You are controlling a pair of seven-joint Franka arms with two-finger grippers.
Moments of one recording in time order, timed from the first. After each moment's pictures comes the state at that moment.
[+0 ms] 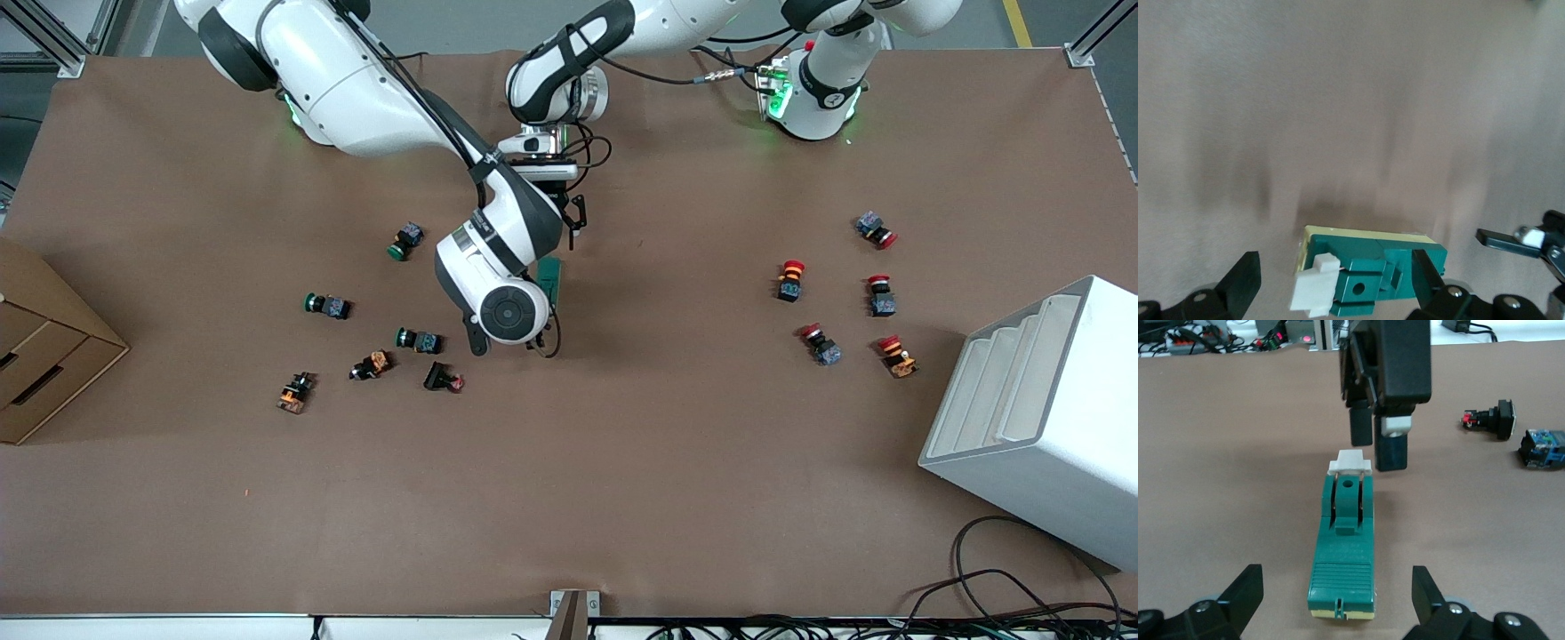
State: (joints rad) left arm -0.78 0.77 -0.55 -1.90 1.73 1.96 -2.40; right arm 0.57 0.85 0.14 -1.32 0.14 1.84 2.00
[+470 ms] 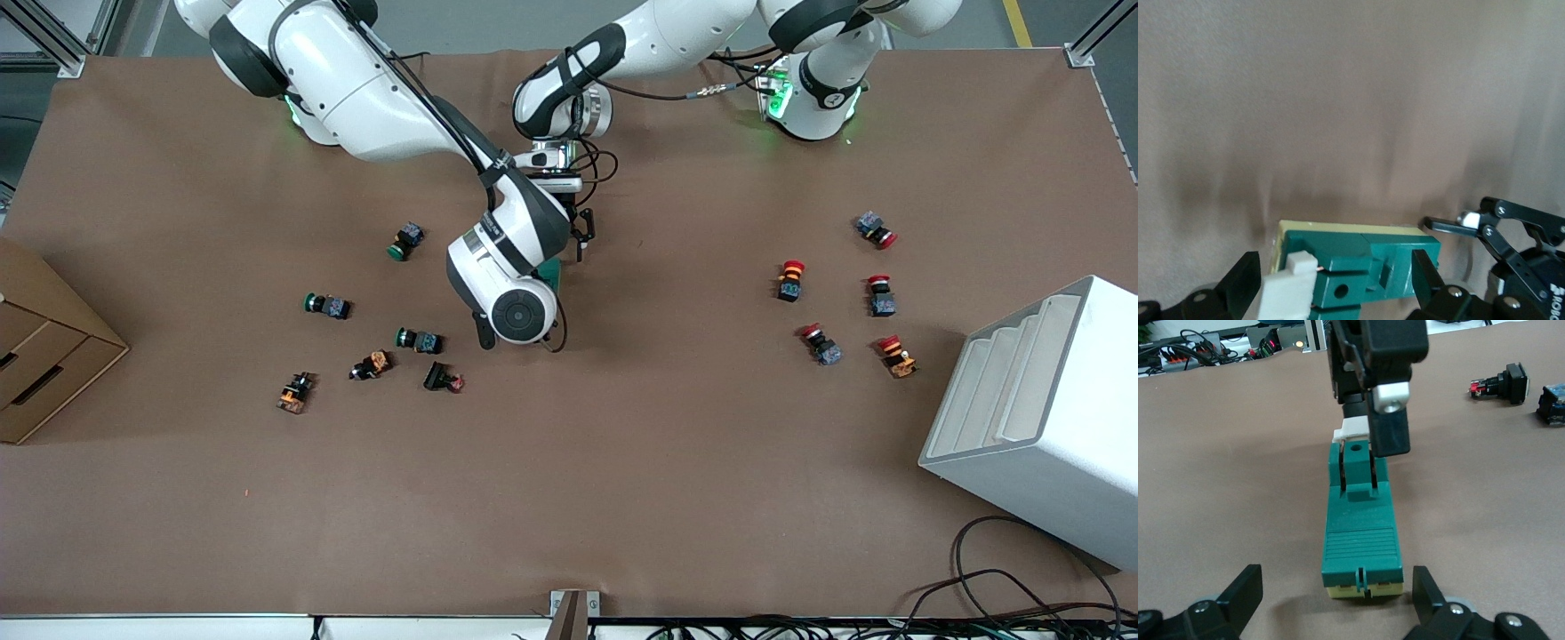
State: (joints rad) left arm -0.80 0.84 -0.53 -1.90 1.81 1.90 -2.40; right arm 0.59 0.87 0.14 -1.32 0.18 1.83 2.02
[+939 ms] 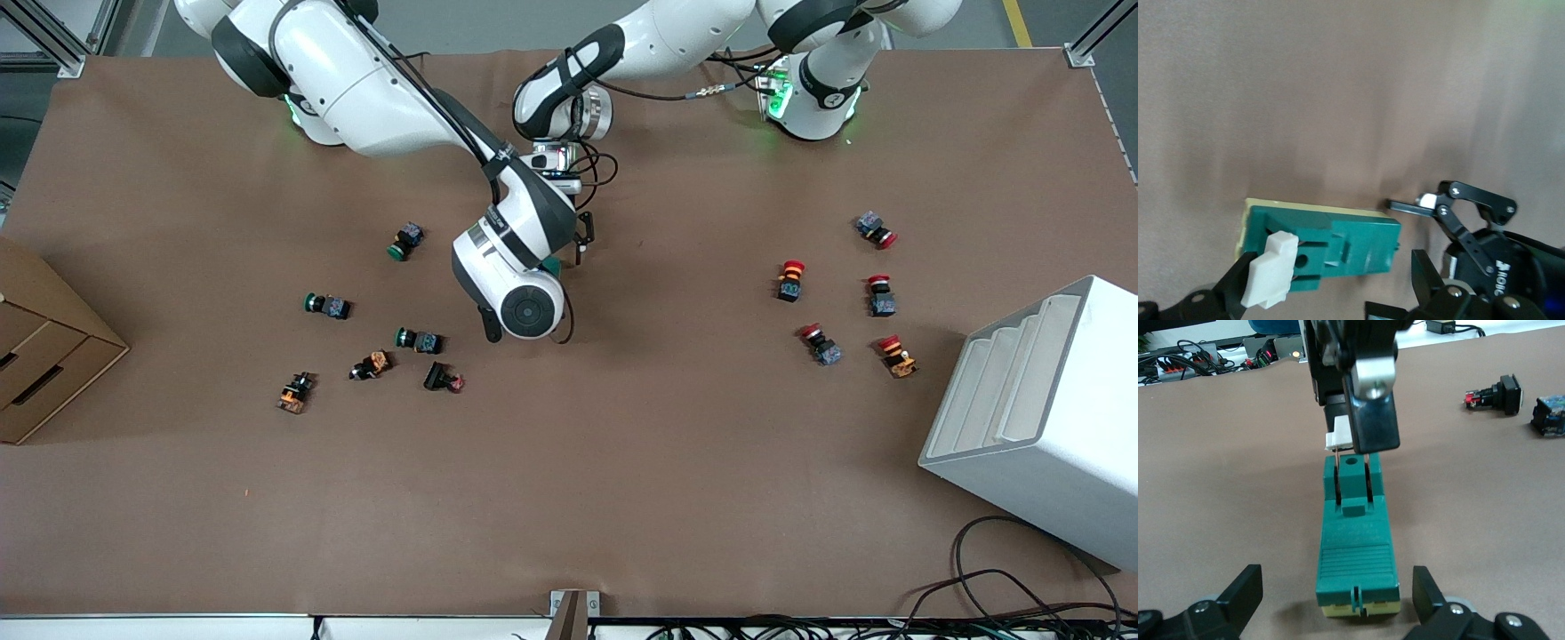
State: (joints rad) left arm -0.80 0.84 -0.52 -1.89 1.84 1.90 -2.41; right arm 0.59 0.87 0.17 -1.26 0.18 1.72 2.02
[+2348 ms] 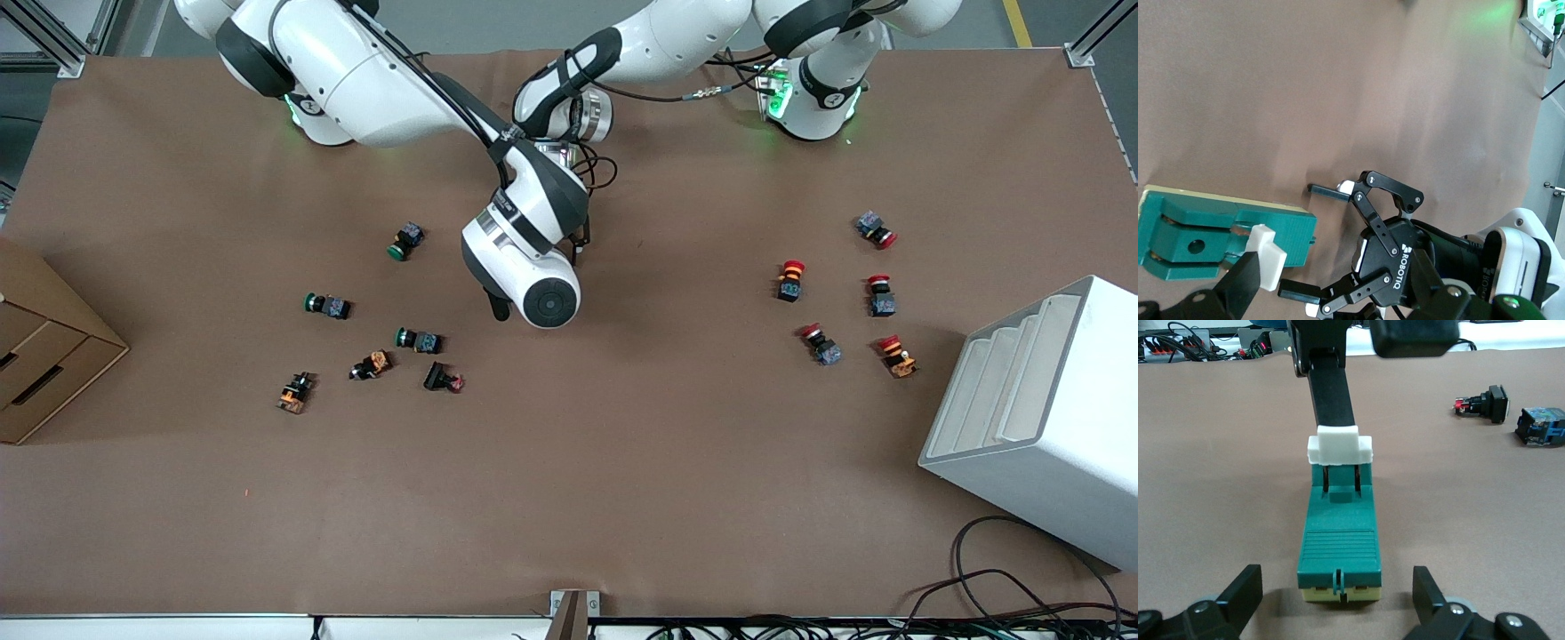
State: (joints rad) left arm -0.81 0.87 -0.52 -1.89 1.90 1.90 -2.52; right arm 0.58 0.87 0.22 -1.21 0.18 1.52 2.03
